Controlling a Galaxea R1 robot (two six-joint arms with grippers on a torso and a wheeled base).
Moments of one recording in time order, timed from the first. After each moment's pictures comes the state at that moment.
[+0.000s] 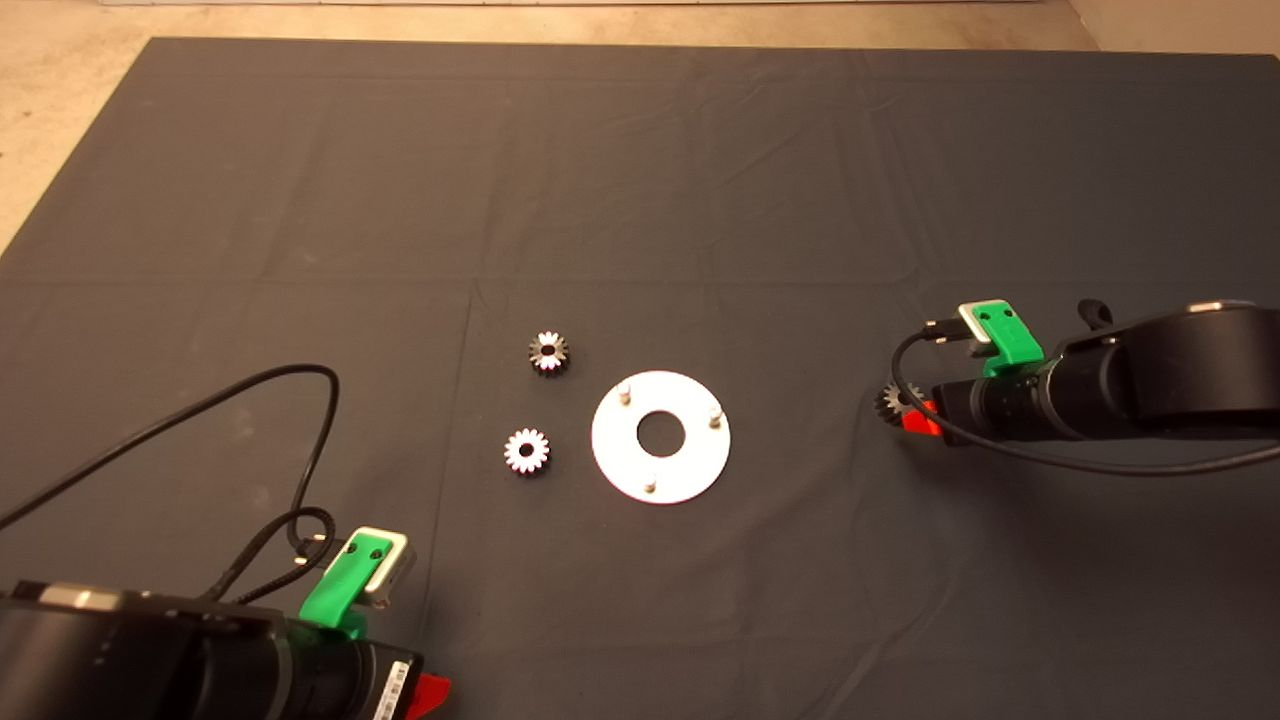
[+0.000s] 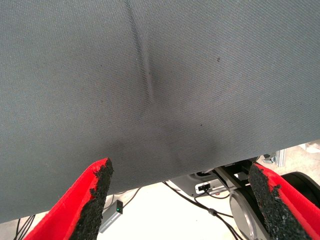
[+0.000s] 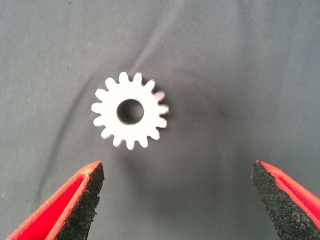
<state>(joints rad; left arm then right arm) 0.03 2.07 -0.33 0.77 1.50 -1.51 0.20 2.16 -0.72 -0.77 -1.51 1.42</state>
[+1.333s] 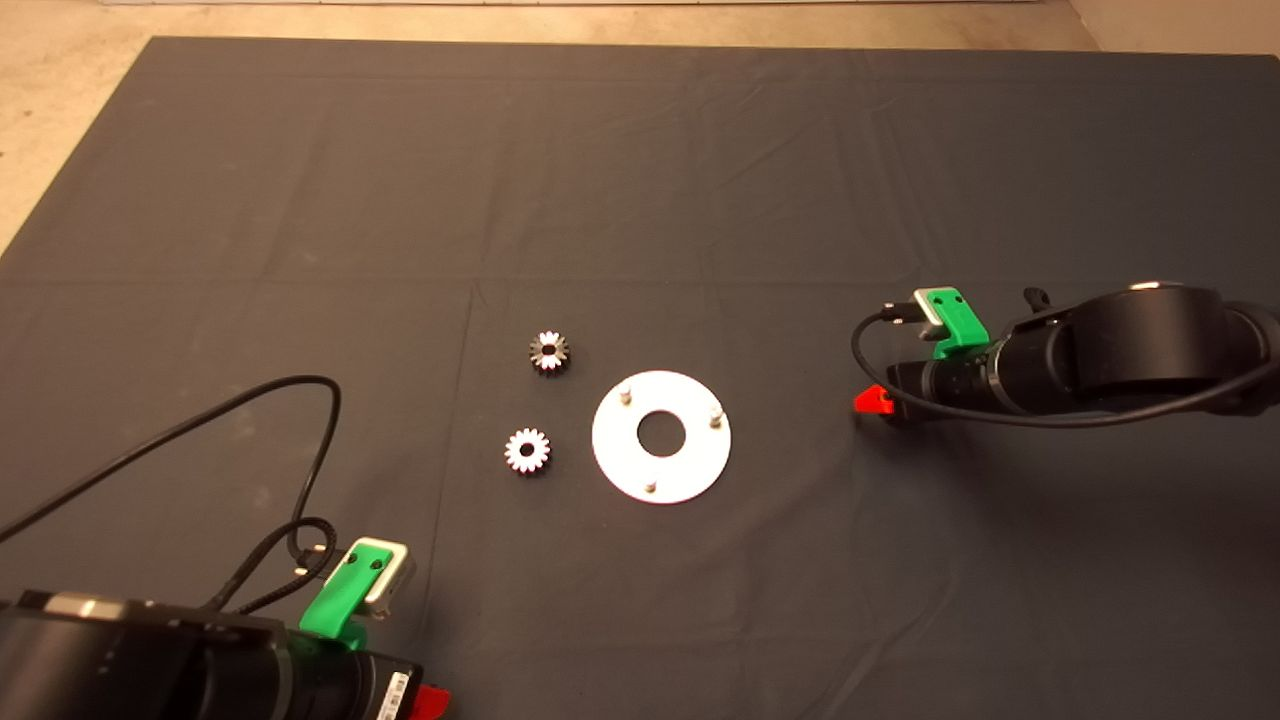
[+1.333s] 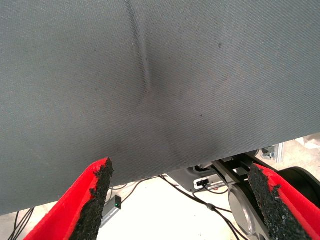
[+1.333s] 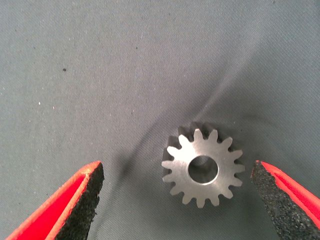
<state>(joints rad) 0.05 2.07 -0.33 0.77 1.50 -1.51 0.20 2.23 -0.81 -0.78 -1.37 1.42</state>
